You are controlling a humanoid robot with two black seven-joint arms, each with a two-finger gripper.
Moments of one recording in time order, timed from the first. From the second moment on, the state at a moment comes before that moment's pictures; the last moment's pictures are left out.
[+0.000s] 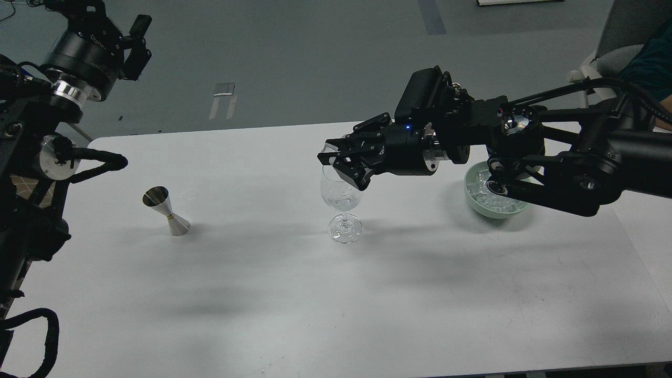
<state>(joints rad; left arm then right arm) -0.69 0.44 -1.33 -1.05 0.77 -0.26 -0.13 1.35 -0.37 -0.10 1.22 -1.66 -0.01 0.29</state>
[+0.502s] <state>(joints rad) -0.69 0.44 -1.32 -1.06 0.77 -0.26 -0.13 1.41 -0.37 -0.13 1.23 -1.64 0.13 0.31</state>
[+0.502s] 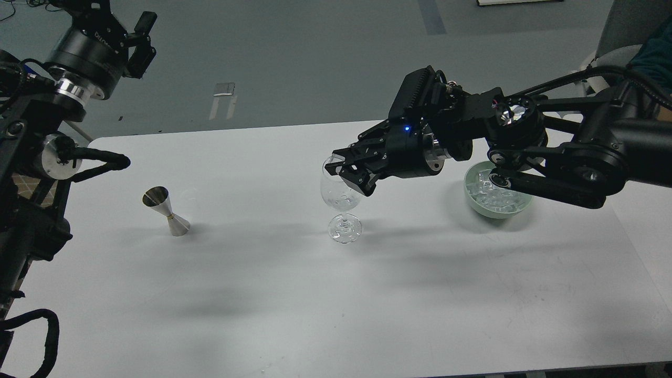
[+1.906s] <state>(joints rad) -0.68 0.45 -1.33 -1.06 0.77 -0.27 -0.13 1.40 -0.37 -0.13 1.22 -1.62 0.11 0.29</state>
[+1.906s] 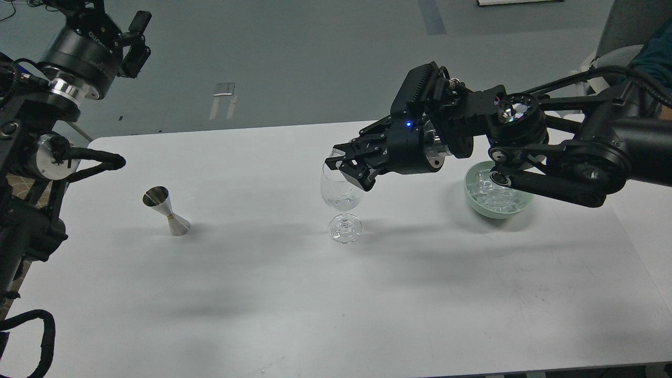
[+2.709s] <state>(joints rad) -0.68 0.46 -1.33 -1.06 0.77 -0.27 -0.13 1.40 -0.38 -0.13 1.23 -1.61 0.10 0.29</state>
